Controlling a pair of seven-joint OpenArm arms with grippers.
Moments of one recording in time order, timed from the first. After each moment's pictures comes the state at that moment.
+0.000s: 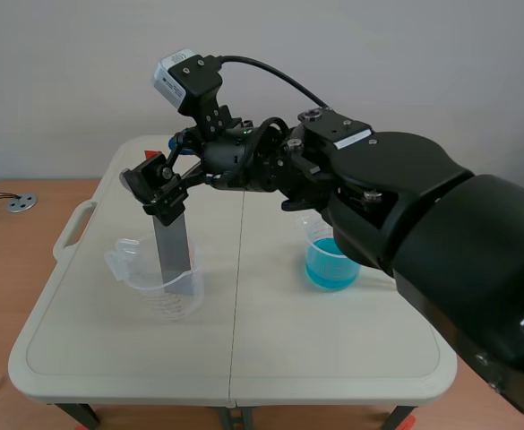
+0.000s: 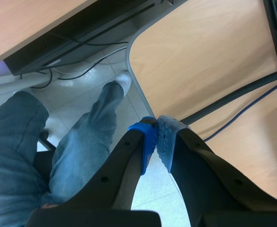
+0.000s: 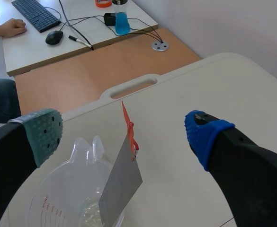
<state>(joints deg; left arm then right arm) 68.6 -42.6 -7.9 88.7 -17.1 -14.0 0.2 29.2 1.4 -37.3 57.6 13.8 33.1 -1.9</state>
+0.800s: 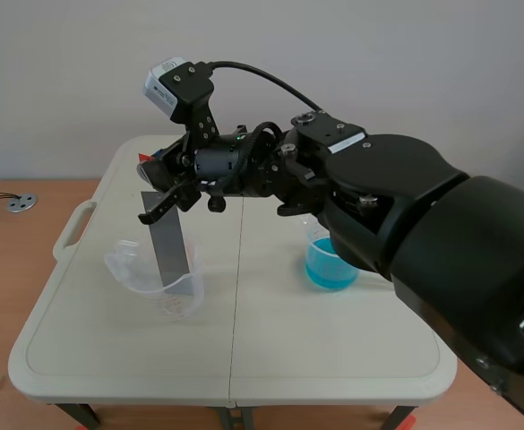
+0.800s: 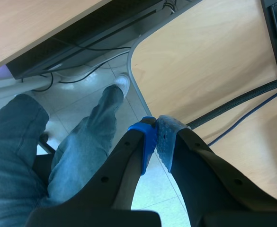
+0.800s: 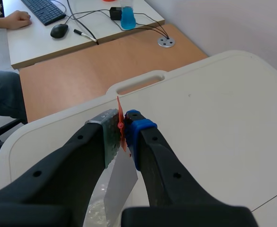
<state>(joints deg) 67.5 -42.1 -7.9 88.7 -17.1 -14.3 0.2 29.2 1.4 -39.1 57.6 13.8 33.1 -2.3</state>
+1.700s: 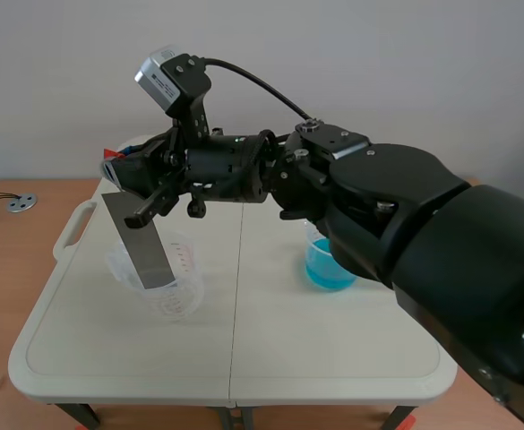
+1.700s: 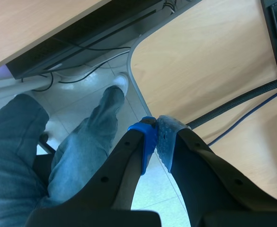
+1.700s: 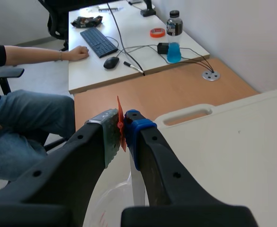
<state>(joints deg) 67.5 -42.1 -7.9 88.7 -17.1 -14.3 0.2 27.9 1.7 -38.6 57.9 17.9 45.1 5.4</state>
